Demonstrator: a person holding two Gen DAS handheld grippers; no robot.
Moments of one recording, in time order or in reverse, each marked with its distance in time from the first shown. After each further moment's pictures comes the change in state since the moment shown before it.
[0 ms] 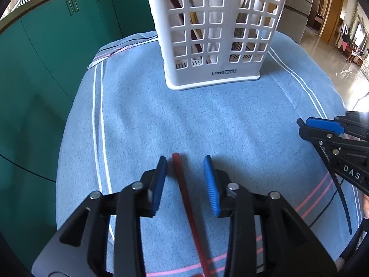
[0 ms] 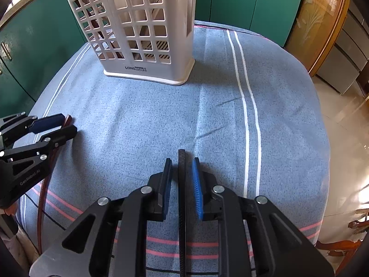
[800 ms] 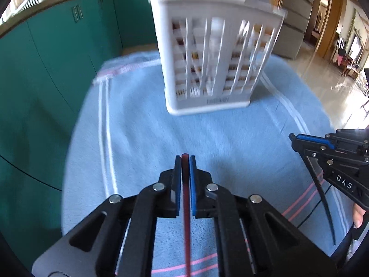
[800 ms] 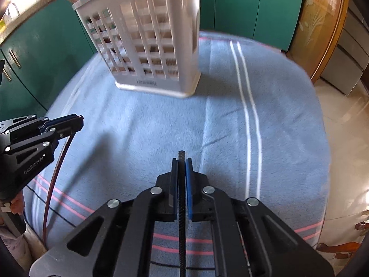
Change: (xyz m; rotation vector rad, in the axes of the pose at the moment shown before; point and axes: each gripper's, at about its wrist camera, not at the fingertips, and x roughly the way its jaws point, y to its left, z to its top) left arm -0.039 0.002 0.012 -0.044 -0.114 -0.038; right arm -0.026 0.001 0.001 0.013 -0.070 0.054
